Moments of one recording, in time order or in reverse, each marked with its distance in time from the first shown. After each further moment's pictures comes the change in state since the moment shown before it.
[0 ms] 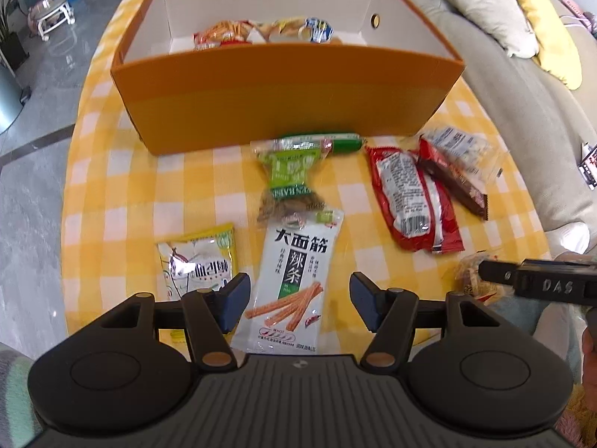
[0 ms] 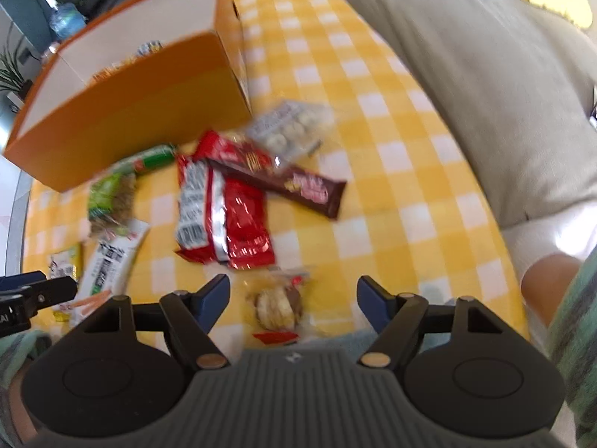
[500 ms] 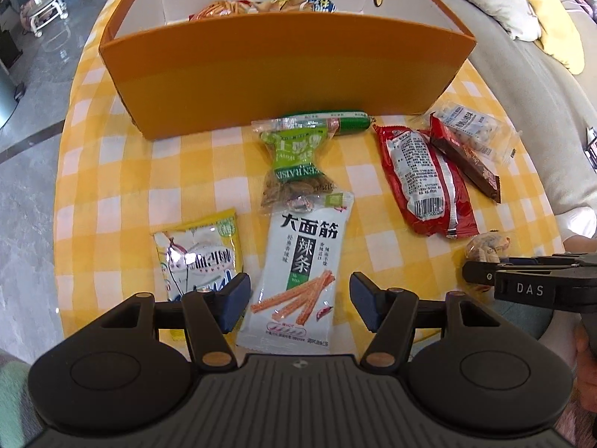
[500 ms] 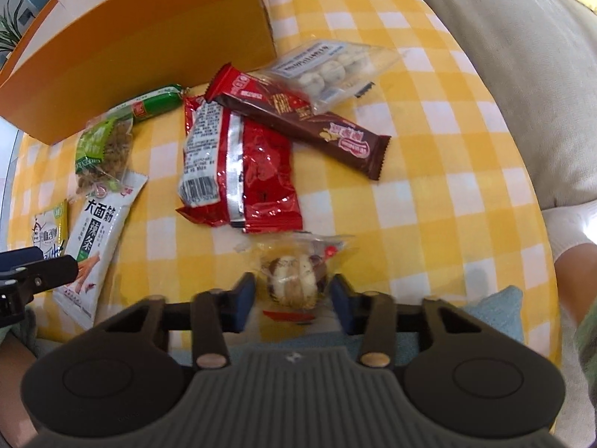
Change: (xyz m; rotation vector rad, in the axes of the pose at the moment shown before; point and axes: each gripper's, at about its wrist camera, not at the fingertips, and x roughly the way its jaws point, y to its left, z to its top) left arm 0.013 0.006 -0.003 0.029 0.029 -0.003; right arm 0.036 0.023 -0.005 -0.059 0.096 0.001
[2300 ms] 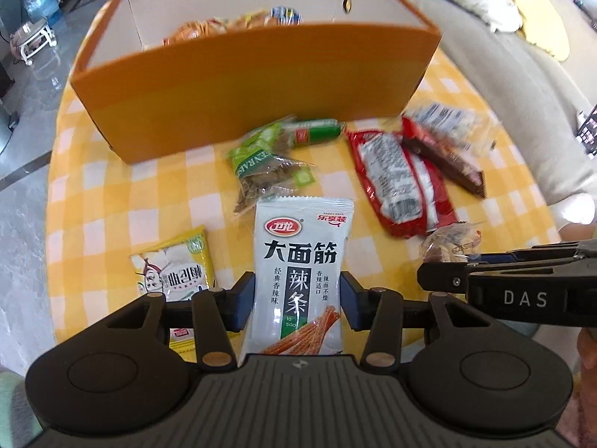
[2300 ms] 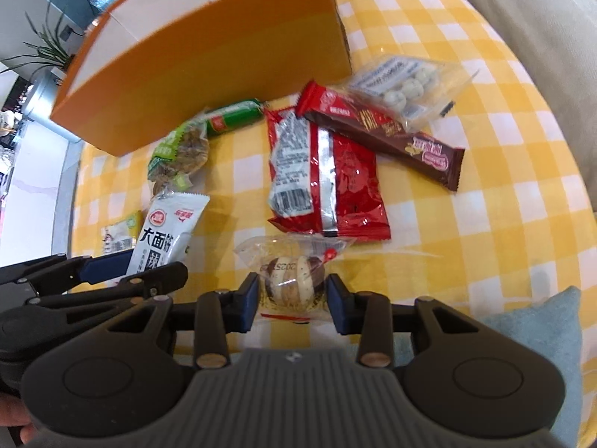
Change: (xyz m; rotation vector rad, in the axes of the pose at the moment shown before) left arm -0.007 -0.026 -0.004 0.062 -0.053 0.003; right arm -0.018 0.022 0.002 0.008 -0.031 0.190
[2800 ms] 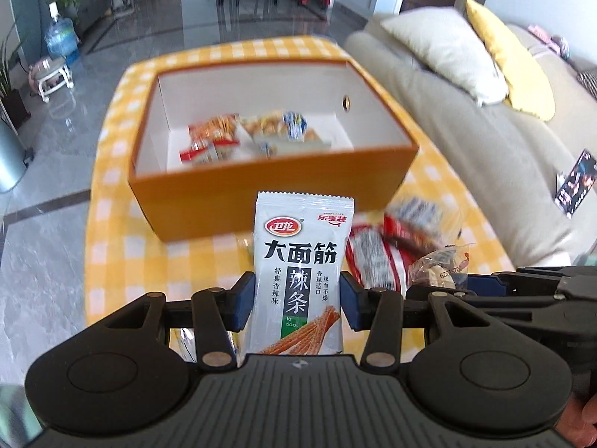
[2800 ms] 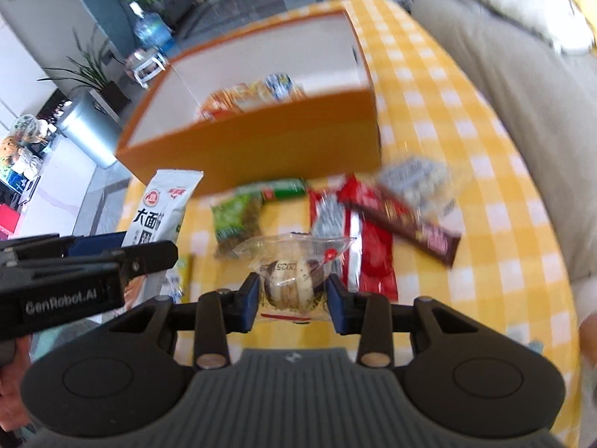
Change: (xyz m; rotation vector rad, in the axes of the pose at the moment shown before) left arm -0.071 0.003 0.032 -0.028 -0.208 0.007; right arm -0.061 0.026 0.002 -0.133 -0.220 0.030
